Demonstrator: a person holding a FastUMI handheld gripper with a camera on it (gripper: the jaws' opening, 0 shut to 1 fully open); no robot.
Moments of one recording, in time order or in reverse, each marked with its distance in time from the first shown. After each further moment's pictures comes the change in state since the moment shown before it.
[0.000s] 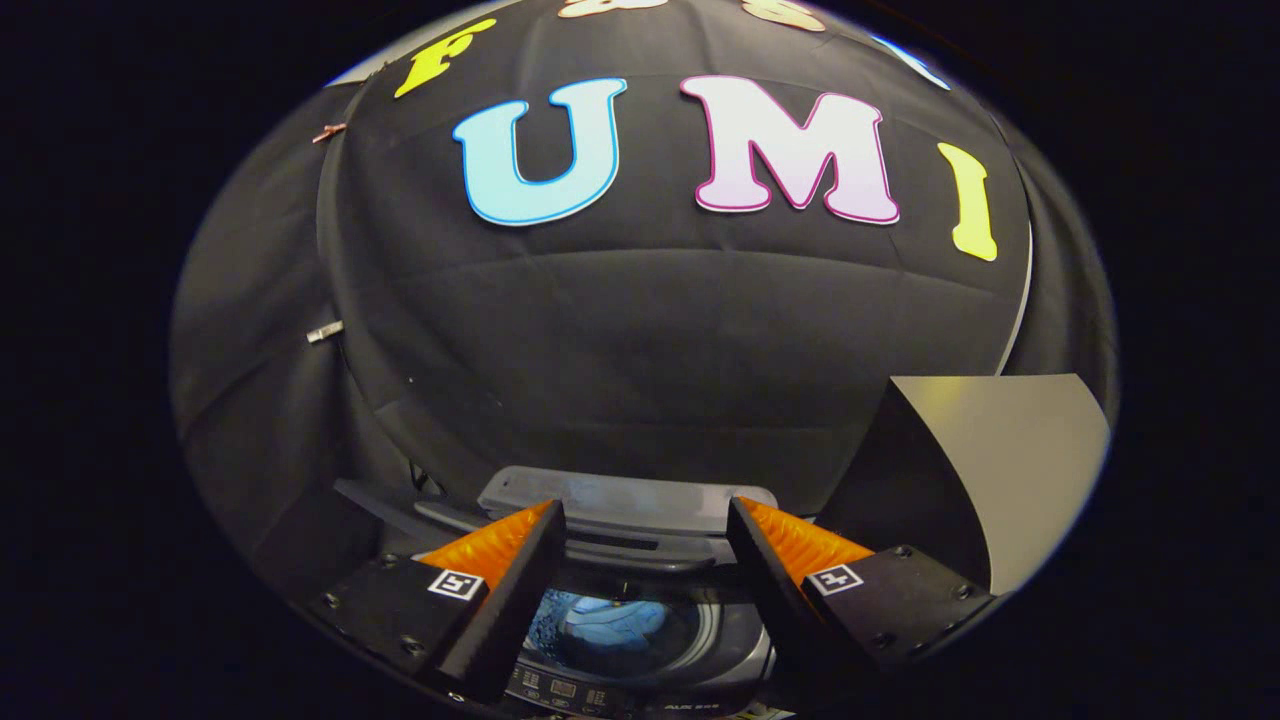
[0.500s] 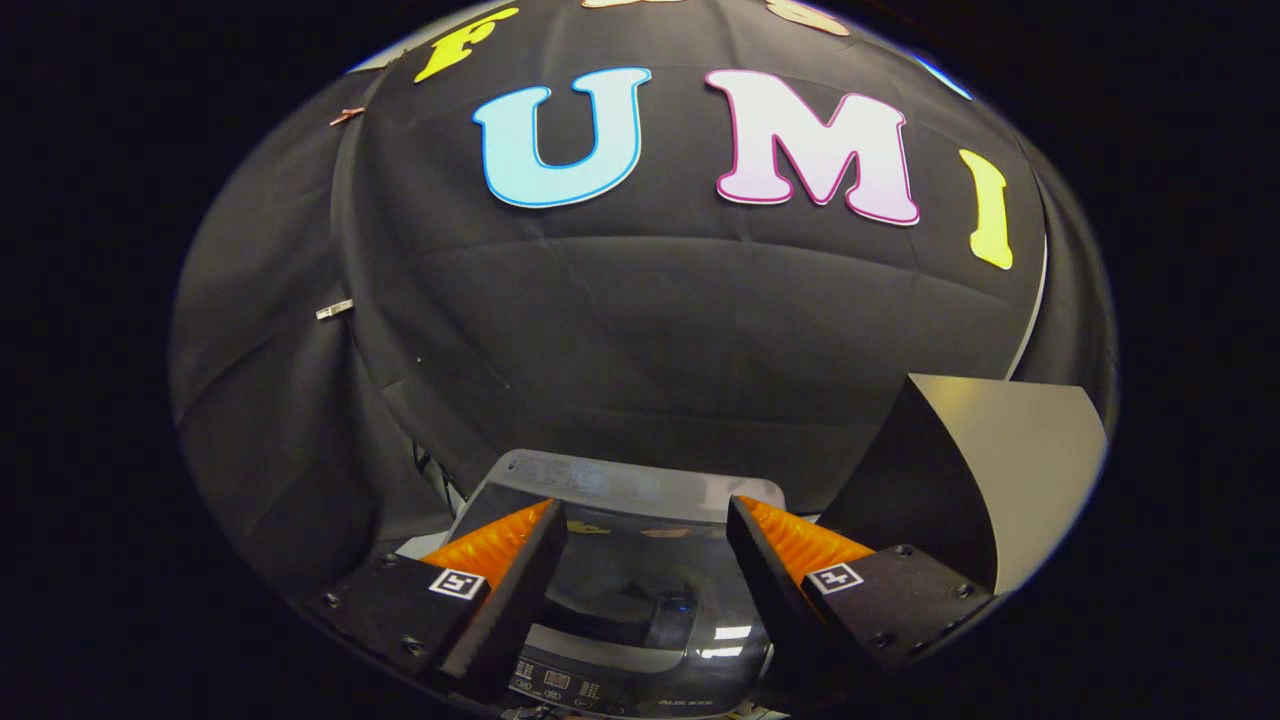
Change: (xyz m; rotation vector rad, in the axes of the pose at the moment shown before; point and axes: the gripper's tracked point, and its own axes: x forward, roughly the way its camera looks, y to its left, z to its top) arm -0.003 0.013 0.002 -0.026 -0.012 0.056
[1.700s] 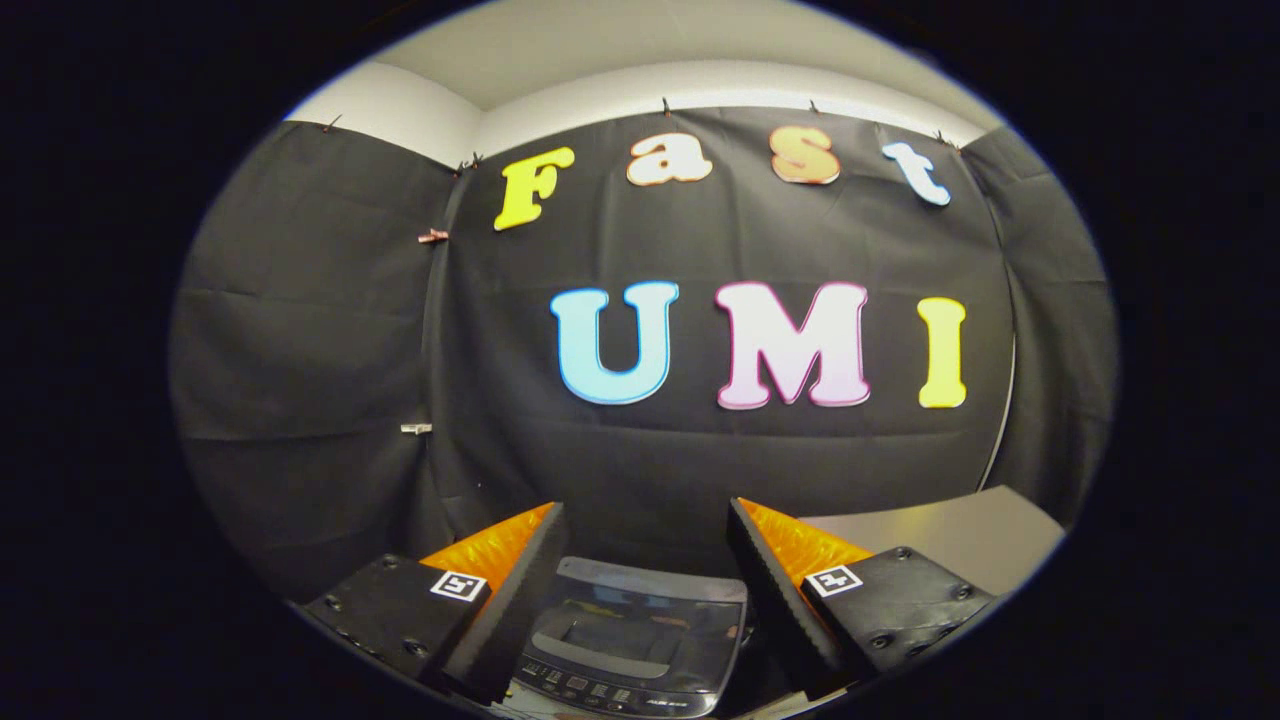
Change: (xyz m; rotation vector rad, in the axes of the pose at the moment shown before) arm -0.267 -0.010 0.095 -0.060 -0.554 0.075
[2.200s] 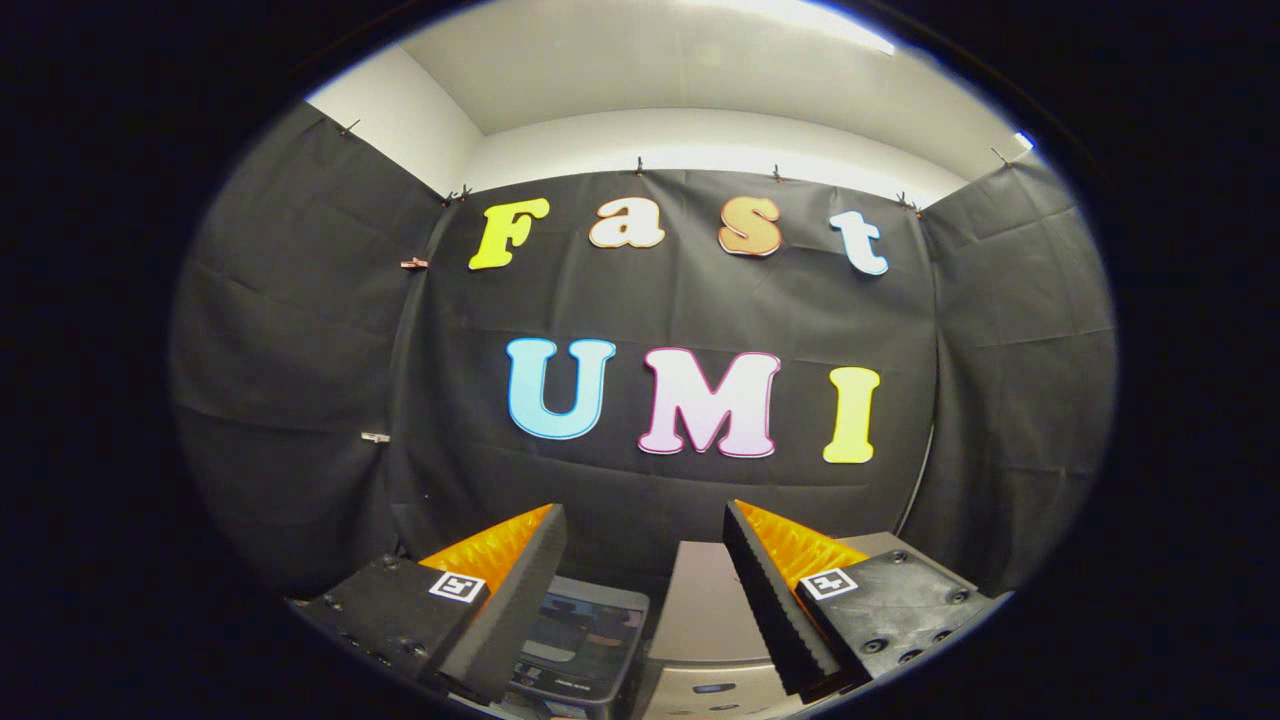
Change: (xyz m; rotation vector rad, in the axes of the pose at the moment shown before) arm -0.106 -0.084 0.035 -0.091 -0.110 -0.130
